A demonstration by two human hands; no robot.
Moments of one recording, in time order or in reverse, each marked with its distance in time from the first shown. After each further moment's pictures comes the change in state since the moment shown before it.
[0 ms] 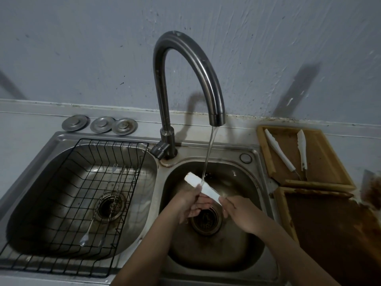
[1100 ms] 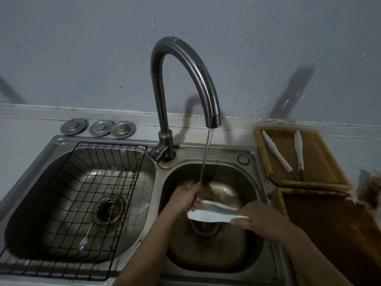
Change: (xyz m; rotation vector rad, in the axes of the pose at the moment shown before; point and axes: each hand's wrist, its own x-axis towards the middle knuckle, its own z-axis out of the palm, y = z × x) left_hand -0.011 0.010 -0.004 0.260 0.137 0.254; right_hand -0.016 0.028 -0.027 -0.313 -0.167 -0.097
